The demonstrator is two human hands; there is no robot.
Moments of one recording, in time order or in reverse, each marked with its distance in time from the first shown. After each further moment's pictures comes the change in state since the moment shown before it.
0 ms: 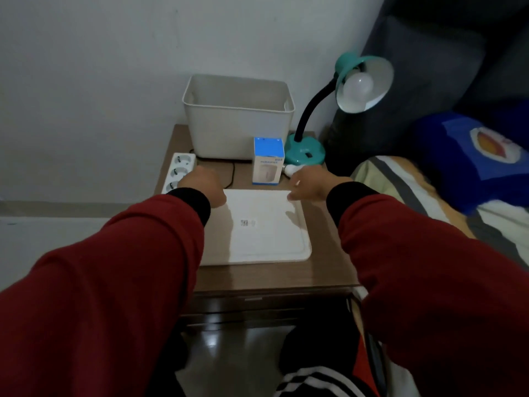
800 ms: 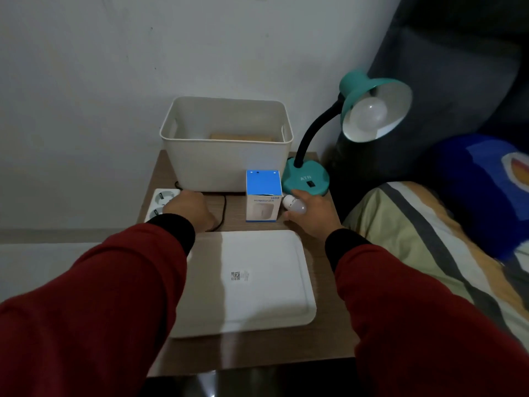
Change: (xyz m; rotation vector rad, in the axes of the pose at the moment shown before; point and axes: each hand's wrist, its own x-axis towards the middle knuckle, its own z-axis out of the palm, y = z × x) left_hand 0.087 0.003 0.000 -0.025 -0.076 -0.035; right_hand 0.086 0.039 0.033 0.378 0.202 0.060
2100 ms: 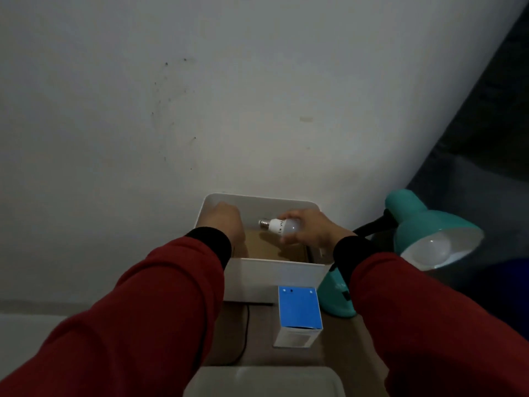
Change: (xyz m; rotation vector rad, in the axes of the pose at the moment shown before) left_hand 0.133 0.007 -0.124 -0.024 0.147 0.046; right_hand 0.154 -0.135 -0.072 -0.091 -0.223 -0.184
